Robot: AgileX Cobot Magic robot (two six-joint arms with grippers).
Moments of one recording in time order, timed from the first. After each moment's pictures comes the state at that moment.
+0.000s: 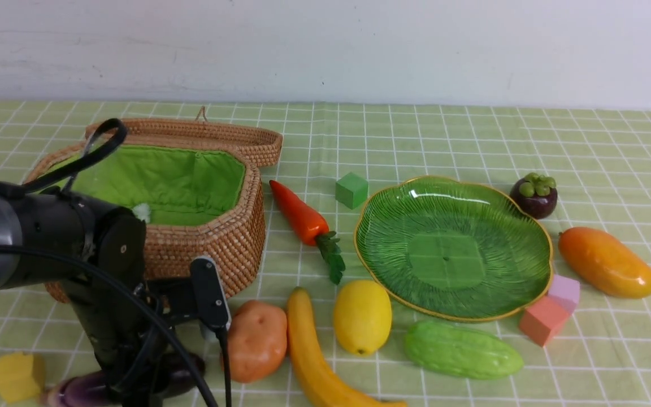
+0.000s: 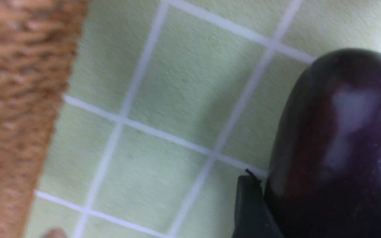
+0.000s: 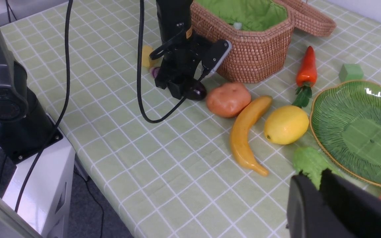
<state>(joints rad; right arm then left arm) 0.35 0.43 -1.10 0.51 1.27 -0.42 -0.32 1.71 -0.93 0.03 0.75 0.81</state>
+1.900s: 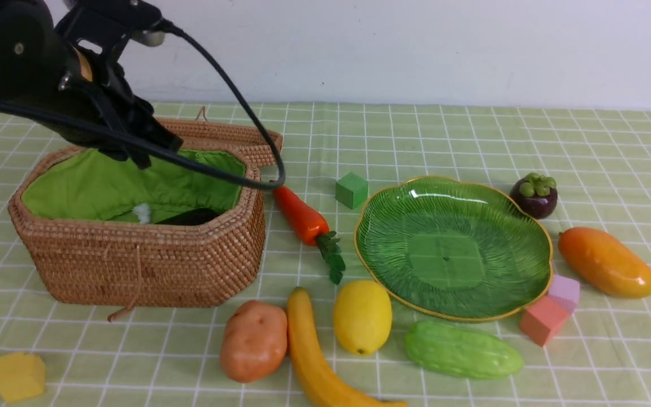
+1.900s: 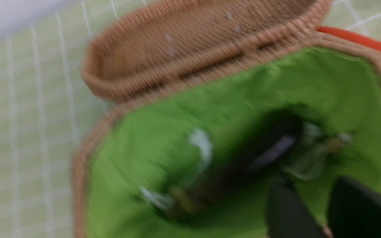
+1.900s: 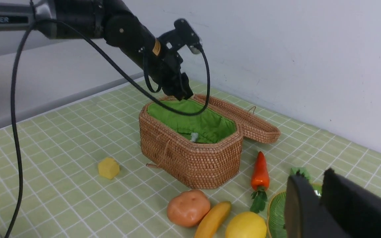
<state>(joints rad) 0.35 0.43 -1.10 0.51 0.94 -0.41 -0.31 1.48 -1.34 0.20 0.78 -0.07</state>
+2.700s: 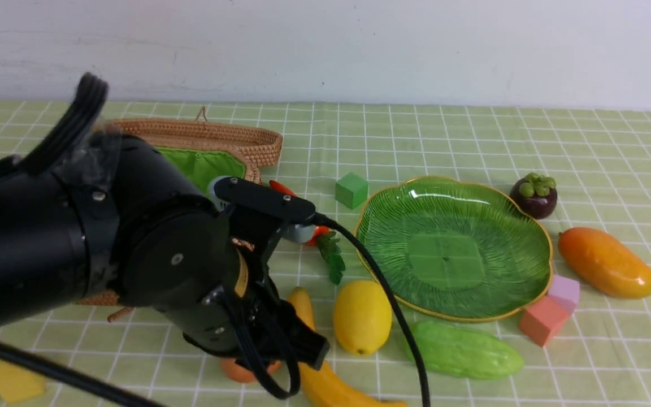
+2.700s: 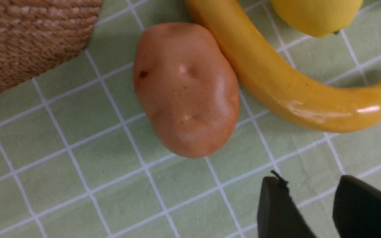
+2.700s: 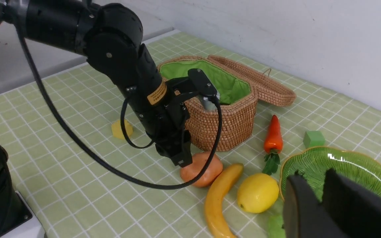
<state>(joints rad) 0.35 0.43 -1.10 0.50 1.05 -0.40 -0.74 1.46 -1.06 0.13 0.82 -0.42</state>
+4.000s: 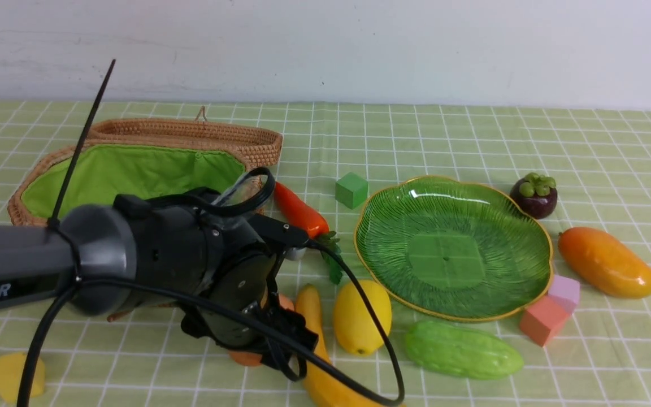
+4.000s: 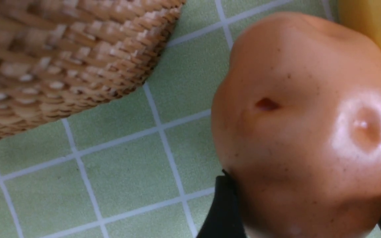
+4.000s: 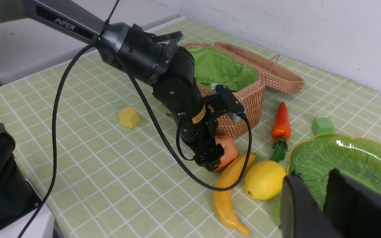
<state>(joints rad) 0.35 0.43 -1.10 0.51 1.09 -0.39 -0.65 1.75 -1.06 0.30 0.63 -0.55</state>
